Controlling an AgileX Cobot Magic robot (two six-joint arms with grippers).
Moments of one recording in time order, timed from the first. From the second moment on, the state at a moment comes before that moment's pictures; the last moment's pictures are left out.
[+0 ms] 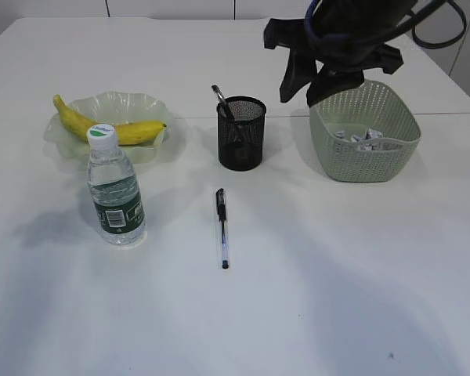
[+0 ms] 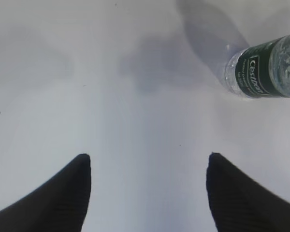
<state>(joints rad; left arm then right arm) 0.16 1.45 -1.05 -0.29 0.92 0.15 0.36 1.85 -1.72 0.17 1.03 0.22</state>
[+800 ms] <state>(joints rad) 0.16 1.45 -1.05 -0.29 0.89 0.15 0.53 2.11 -1.80 0.20 1.03 0.37</state>
